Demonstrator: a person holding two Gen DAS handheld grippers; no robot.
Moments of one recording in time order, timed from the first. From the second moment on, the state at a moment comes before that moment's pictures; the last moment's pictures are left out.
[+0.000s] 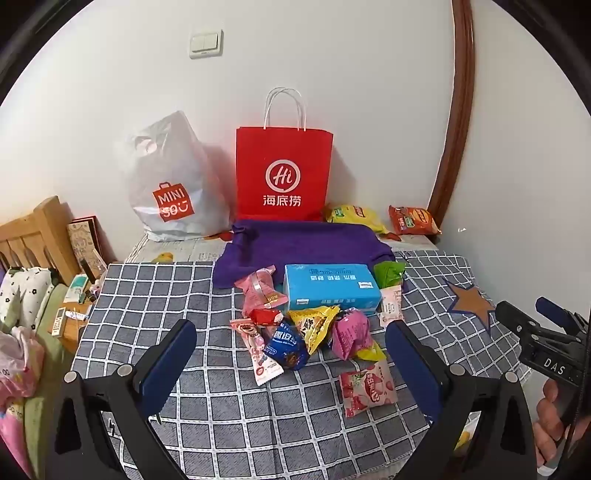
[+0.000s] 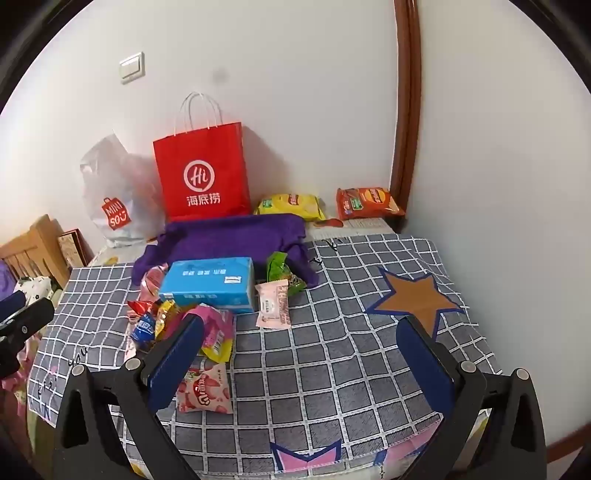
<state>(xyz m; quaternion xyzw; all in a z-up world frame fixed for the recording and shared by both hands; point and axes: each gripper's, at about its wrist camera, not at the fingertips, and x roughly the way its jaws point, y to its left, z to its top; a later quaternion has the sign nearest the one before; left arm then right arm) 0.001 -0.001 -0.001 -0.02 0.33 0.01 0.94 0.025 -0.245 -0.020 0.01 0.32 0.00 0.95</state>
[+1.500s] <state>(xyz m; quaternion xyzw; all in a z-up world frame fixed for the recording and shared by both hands) -0.008 0.002 0.006 -0.04 0.31 0.01 0.95 0.012 -0.238 -0.007 0.01 0.30 0.03 0.95</state>
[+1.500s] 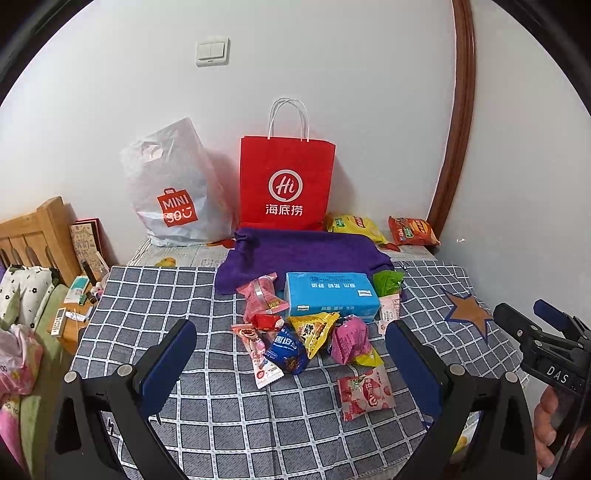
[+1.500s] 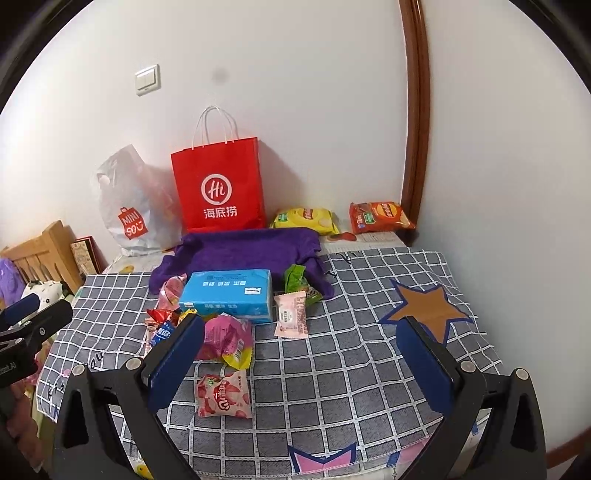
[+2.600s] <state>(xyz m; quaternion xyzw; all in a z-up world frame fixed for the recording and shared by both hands) -0.012 0.003 0.006 -0.04 0.30 0.02 0.95 0.012 -0.238 -0.006 0.02 0.31 0.03 0.95</state>
